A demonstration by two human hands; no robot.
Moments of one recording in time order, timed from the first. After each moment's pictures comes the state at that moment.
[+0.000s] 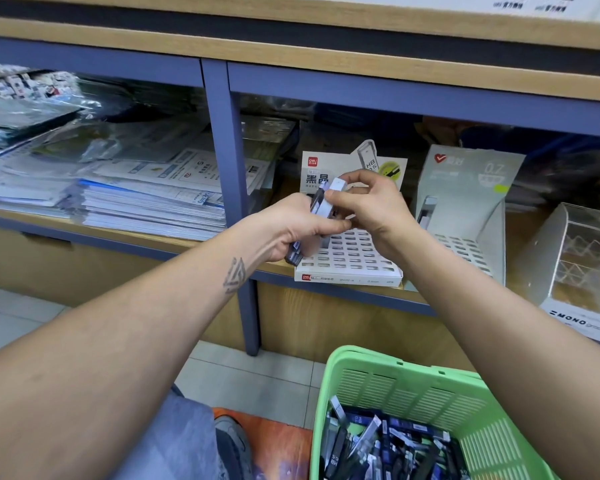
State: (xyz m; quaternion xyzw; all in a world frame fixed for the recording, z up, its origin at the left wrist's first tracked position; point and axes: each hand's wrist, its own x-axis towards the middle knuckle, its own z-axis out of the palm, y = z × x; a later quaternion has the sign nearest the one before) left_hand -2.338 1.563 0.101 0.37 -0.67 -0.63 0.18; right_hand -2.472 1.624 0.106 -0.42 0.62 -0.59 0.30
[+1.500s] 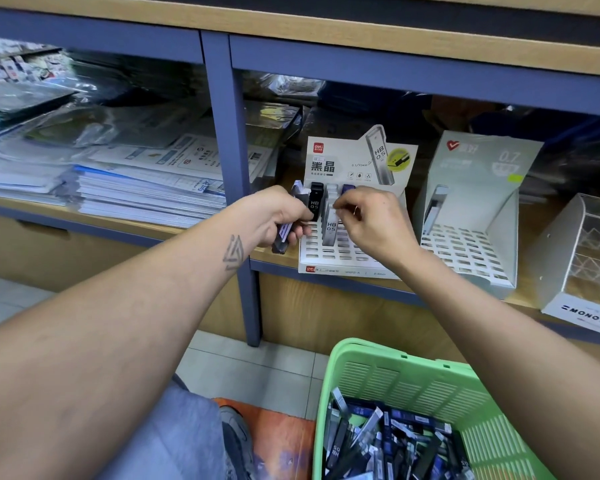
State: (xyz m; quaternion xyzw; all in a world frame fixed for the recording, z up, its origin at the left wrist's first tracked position) left_hand -2.333 1.532 0.088 0.52 -0.61 -0.59 0.12; right_hand -2.489 1.621 0.058 -0.65 0.68 -0.32 -0.06
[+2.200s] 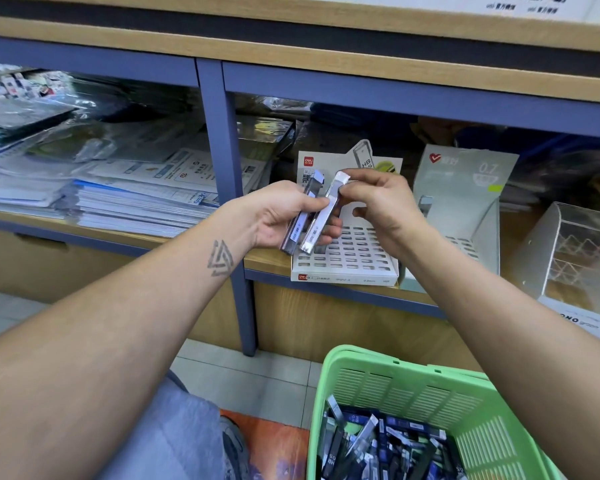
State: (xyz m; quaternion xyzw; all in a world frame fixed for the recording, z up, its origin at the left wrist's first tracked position) left_hand -2.326 1.556 0.120 0.32 -0.58 -0.73 0.15; right_hand -2.490 1.627 0.105 -0.43 0.61 -0.60 0.29
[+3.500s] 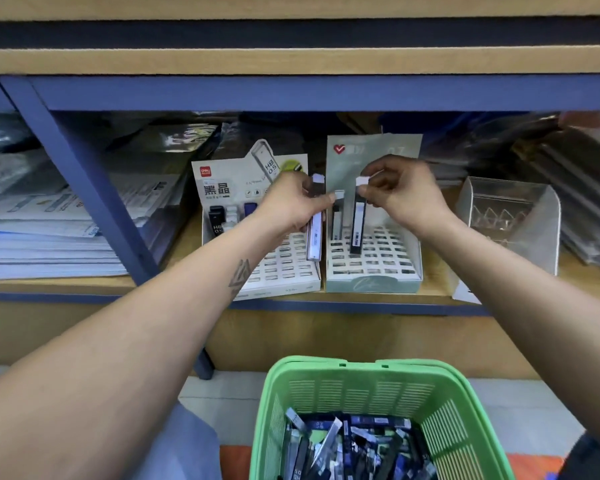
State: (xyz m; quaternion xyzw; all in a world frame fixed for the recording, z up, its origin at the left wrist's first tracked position) left_hand -2.478 1.601 0.113 0.34 -0.80 -0.42 0.26; right_hand -2.652 1.694 0.099 -0.49 0.71 -0.50 0.07
